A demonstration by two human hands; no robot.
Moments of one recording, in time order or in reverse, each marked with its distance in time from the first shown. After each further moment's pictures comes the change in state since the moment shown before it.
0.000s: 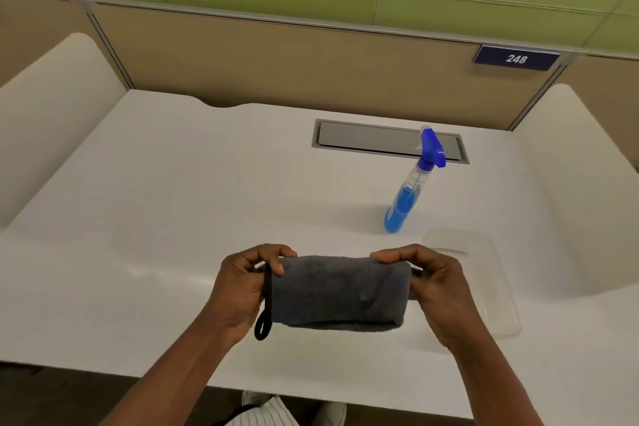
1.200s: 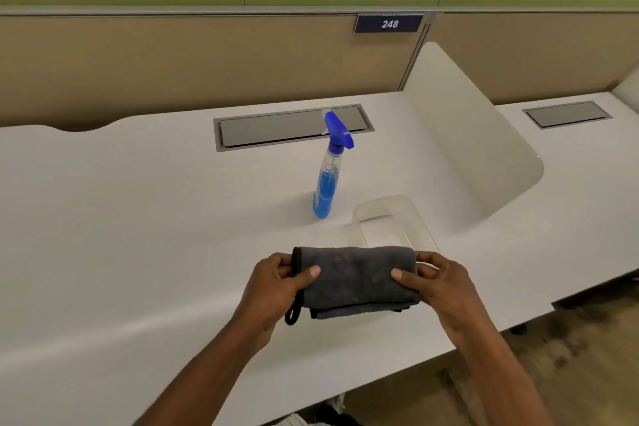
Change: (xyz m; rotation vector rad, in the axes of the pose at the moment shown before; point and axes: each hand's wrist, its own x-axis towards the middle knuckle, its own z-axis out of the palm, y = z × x) left_hand 0.049 -0.026 0.105 0.354 -0.278 -0.308; right_hand -0.047 0.040 -0.070 0.032 0.461 0.413
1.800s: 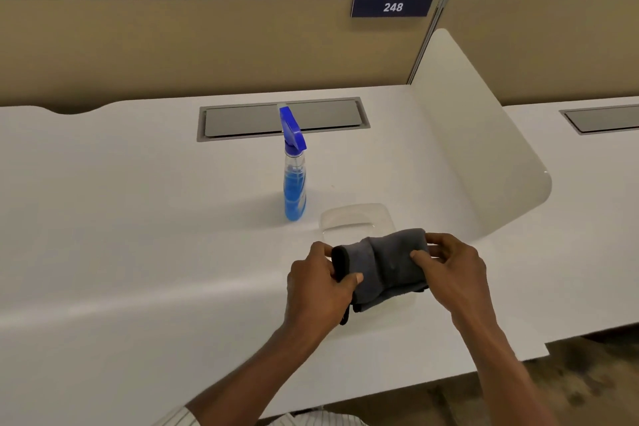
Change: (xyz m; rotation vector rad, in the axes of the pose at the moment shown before) left_hand 0.024 0.032 0.173 0.471 0.250 0.169; right_hand 0.103 0.004 -0.089 -0.397 0.204 -0.226
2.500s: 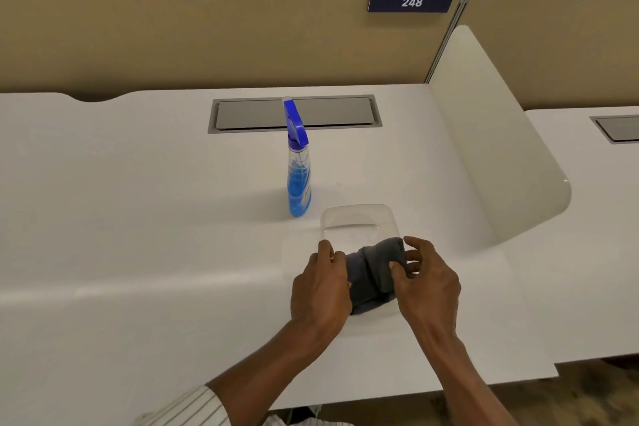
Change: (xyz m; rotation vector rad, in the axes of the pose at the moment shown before) left_hand 0.013 -0.004 0.036 0.575 -0.093 0.098; right_hand -0.009 0.017 0.046 -0.040 0.079 -0.185
